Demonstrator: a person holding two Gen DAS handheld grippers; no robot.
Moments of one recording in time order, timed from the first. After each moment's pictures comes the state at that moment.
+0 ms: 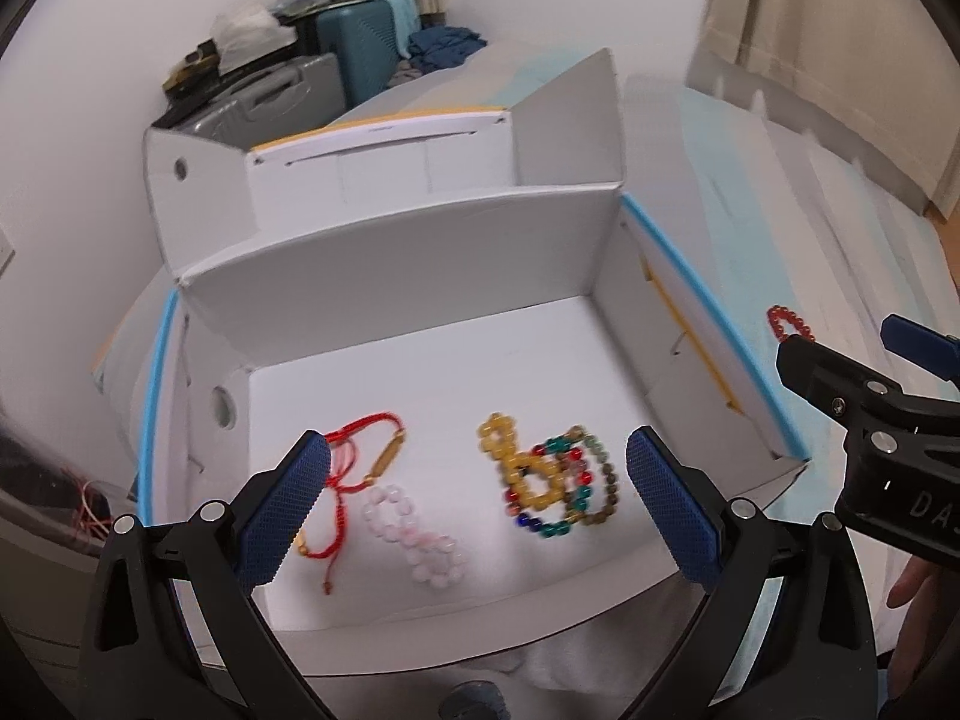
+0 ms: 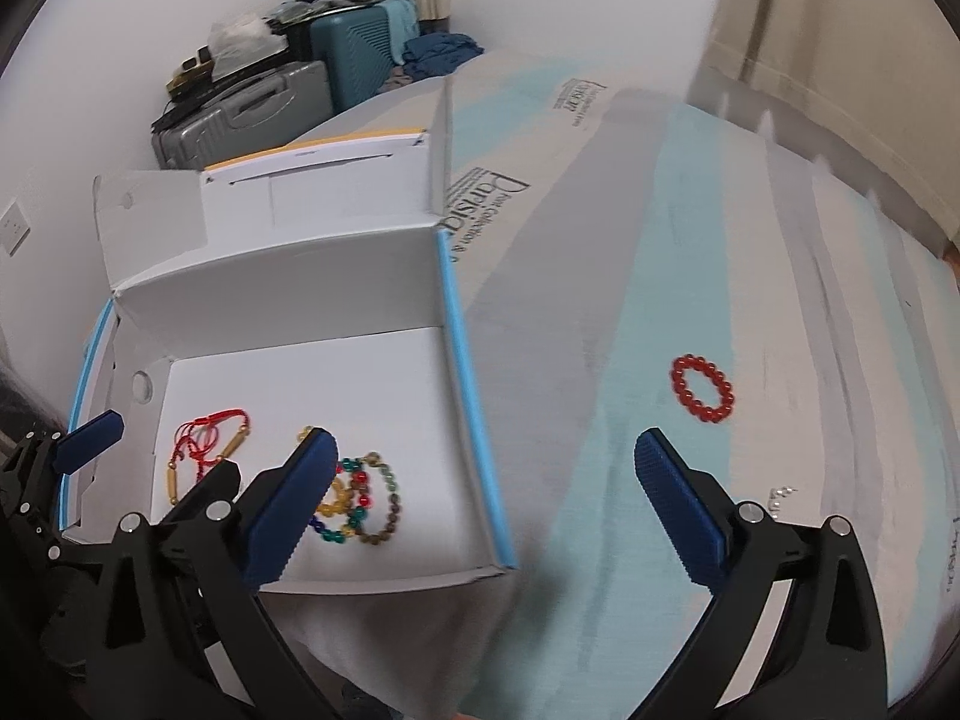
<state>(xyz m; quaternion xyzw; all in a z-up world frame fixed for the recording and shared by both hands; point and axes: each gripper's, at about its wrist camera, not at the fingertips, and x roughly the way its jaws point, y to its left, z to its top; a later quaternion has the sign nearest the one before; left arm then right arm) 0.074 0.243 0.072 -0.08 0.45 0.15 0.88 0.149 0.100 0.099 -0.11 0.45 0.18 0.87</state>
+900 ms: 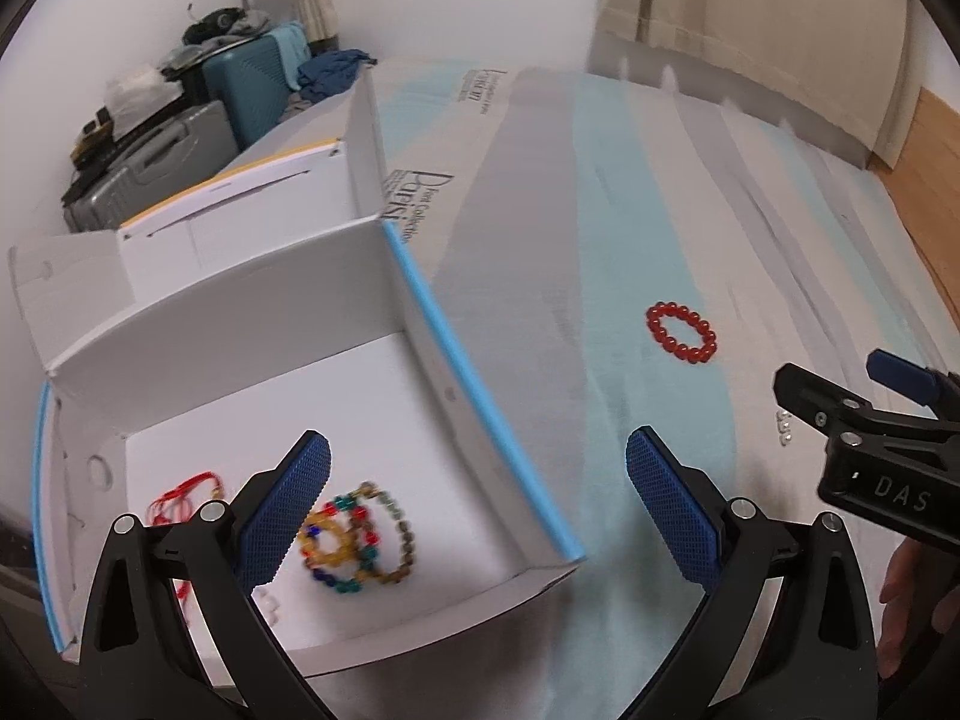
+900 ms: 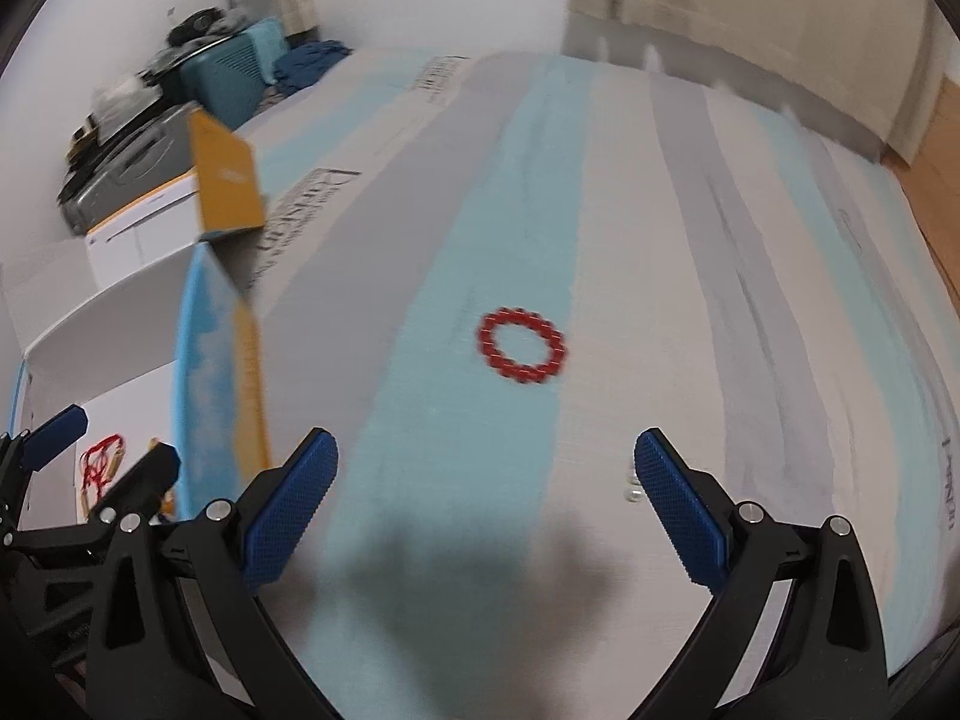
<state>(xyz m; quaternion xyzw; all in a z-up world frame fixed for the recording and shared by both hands) 0.146 0.124 0.066 -0.04 0.45 0.07 0.89 0.201 -0.057 0.072 -0.05 0.47 0.09 0.88</state>
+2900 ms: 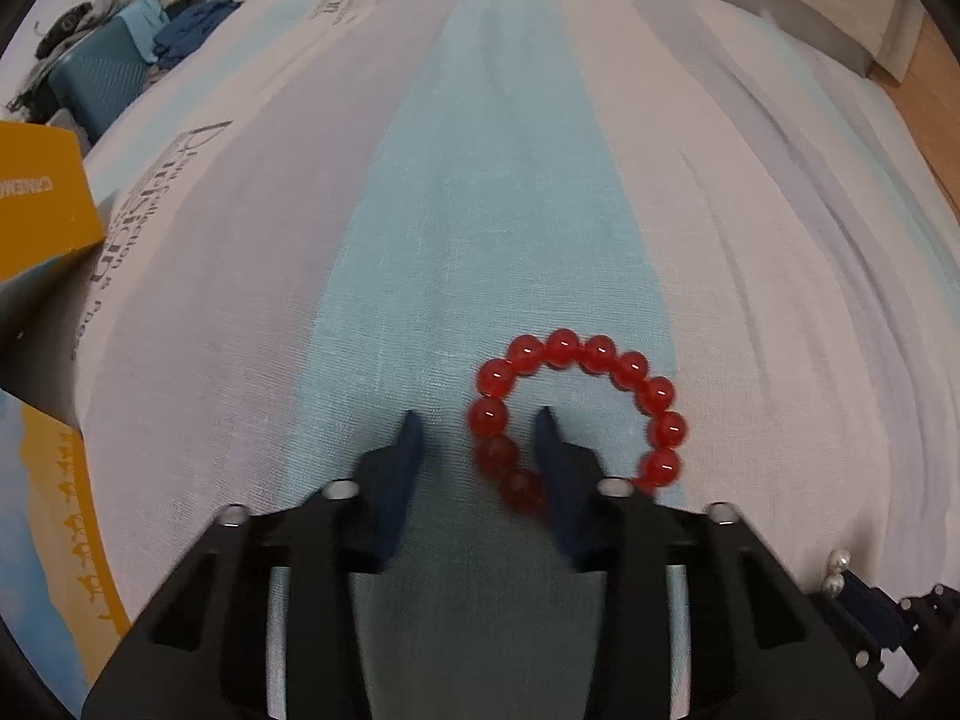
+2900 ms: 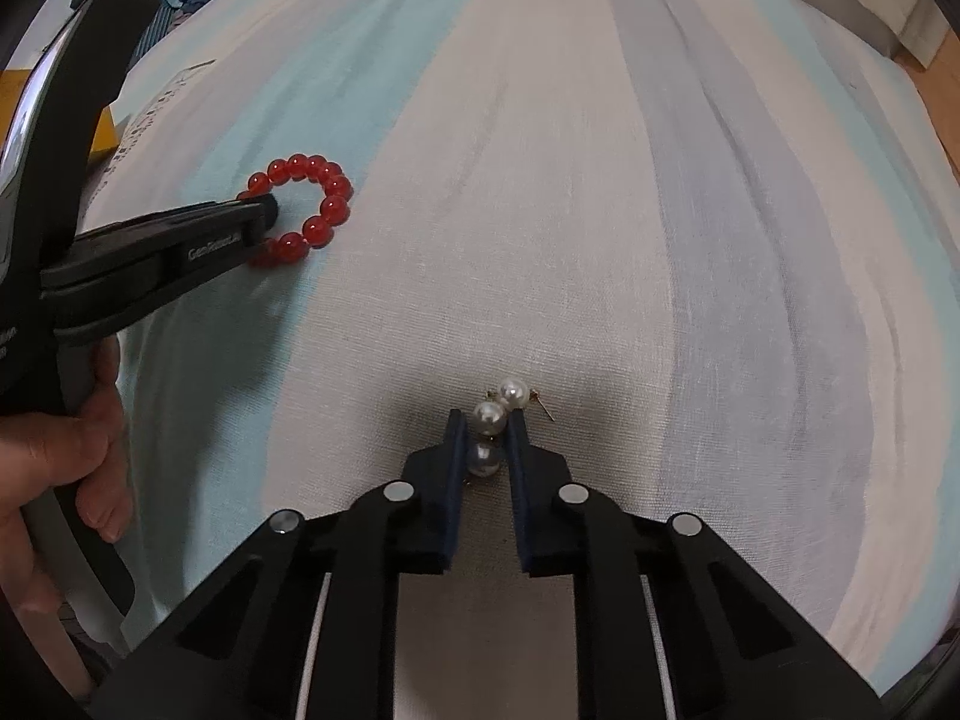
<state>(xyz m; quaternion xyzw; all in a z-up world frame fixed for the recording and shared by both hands) 0.350 -0.001 -0.076 -0.01 0.53 0.01 0.85 0.274 -0.155 -0.065 -0.04 0.59 0.06 0.81</state>
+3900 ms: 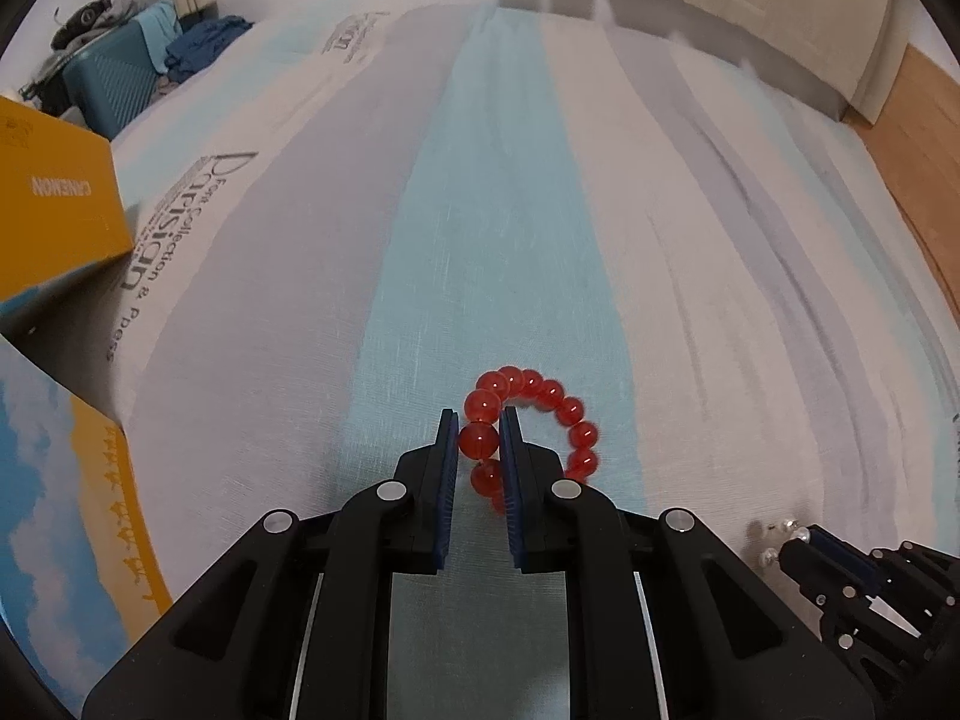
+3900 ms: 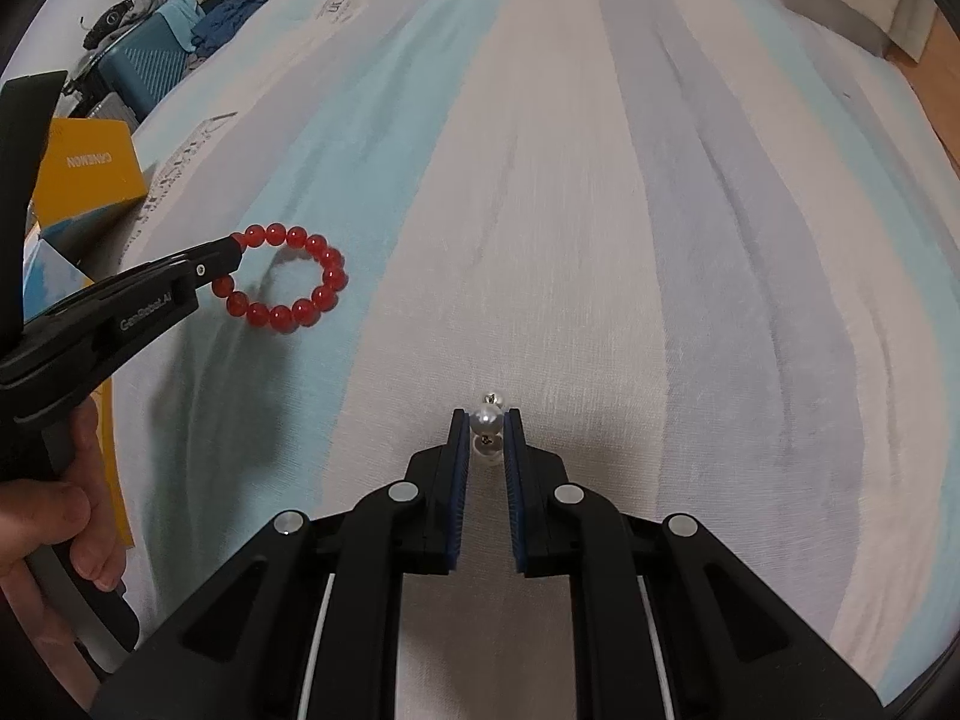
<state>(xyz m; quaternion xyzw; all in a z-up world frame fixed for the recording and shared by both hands) 0.325 0.012 -0.026 -0.04 0.49 0.00 0.87 0.279 -0.161 -0.035 -0.01 0.55 0.07 0.83</state>
